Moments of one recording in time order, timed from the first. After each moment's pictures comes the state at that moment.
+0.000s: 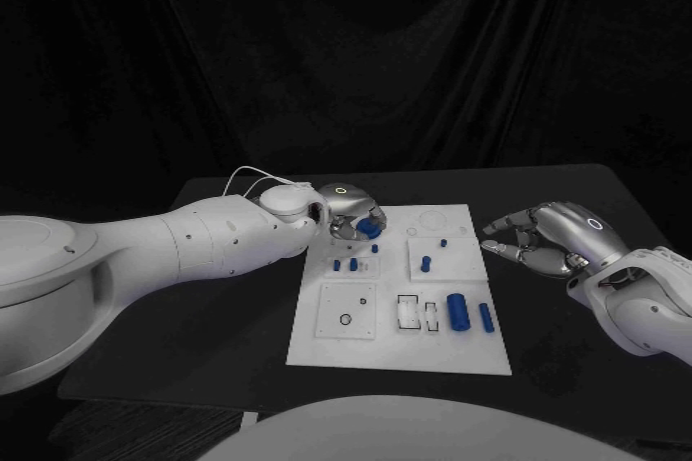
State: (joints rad) left arm 1.17 -0.46 -0.22 1.02 -1.59 -0.24 0.20; left_hand 1.54 -0.04 0.19 0.10 0.16 0.73 -0.01 0.07 0.54 0.66 0.04 0.34 0.42 1.35 -0.02 1.36 1.19 0.07 1.36 0.11 1.31 1.31; right arm 1.16 -1.10 -0.25 1.66 -1.54 -0.70 0.07; right_hand 1.30 -0.01 0.13 0.26 0.21 1.01 0.09 0.08 0.18 1.43 -0.01 0.97 1.08 1.47 -0.07 0.88 0.91 0.11 1.45 0.04 0.78 1.31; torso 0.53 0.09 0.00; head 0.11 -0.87
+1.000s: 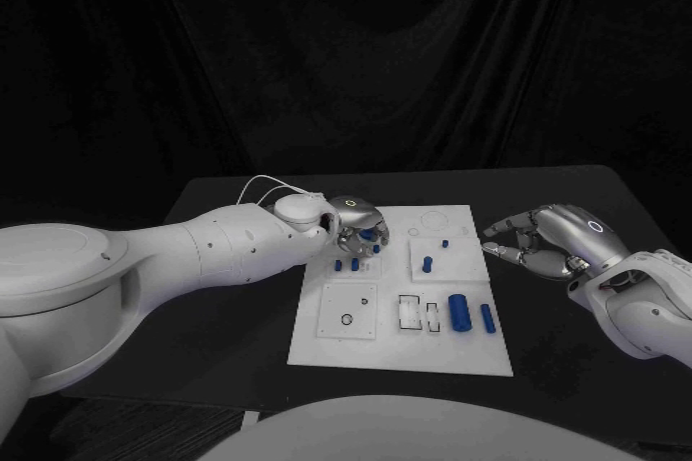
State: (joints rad) left arm 1.13 -0.40 -0.22 0.94 -1.62 -0.19 0.21; left_hand 1.48 -0.07 0.22 0.08 0.13 0.82 0.01 0.08 0.43 0.76 0.04 0.46 0.46 1.38 -0.03 1.43 1.23 0.07 1.37 0.10 1.29 1.31; right arm 1.16 -1.10 -0.25 1.67 -1.54 -0.69 0.07; right_hand 1.30 -0.01 0.13 0.26 0.21 1.01 0.09 0.08 0.18 1.43 -0.01 0.97 1.08 1.47 -0.07 0.88 0.91 0.11 1.45 0.04 0.78 1.31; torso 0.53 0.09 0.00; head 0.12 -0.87
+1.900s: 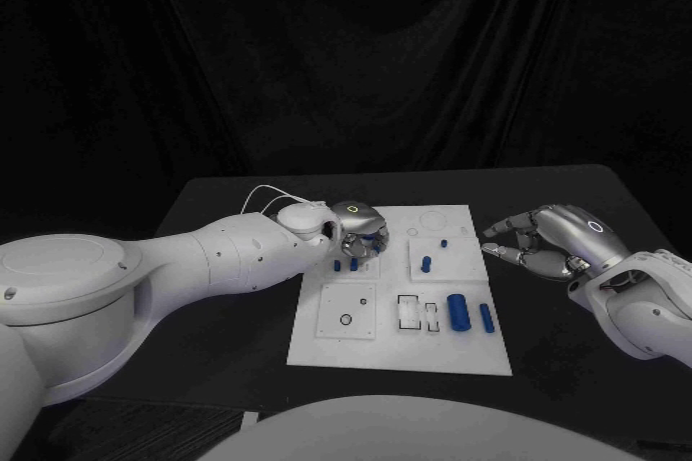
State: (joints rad) left arm 1.10 -0.37 -0.21 0.90 -1.62 -0.27 0.23; left_hand 1.49 -0.05 0.30 0.06 0.17 0.99 0.06 0.15 0.44 0.89 0.02 0.49 0.48 1.34 -0.05 1.39 1.11 0.07 1.39 0.09 1.31 1.31; right arm 1.16 -1.11 -0.25 1.67 -1.54 -0.69 0.07; right_hand 1.30 -0.01 0.13 0.26 0.21 1.01 0.09 0.08 0.18 1.43 -0.01 0.97 1.08 1.47 -0.07 0.88 0.91 0.11 1.45 0.04 0.78 1.31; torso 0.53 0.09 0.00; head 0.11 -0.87
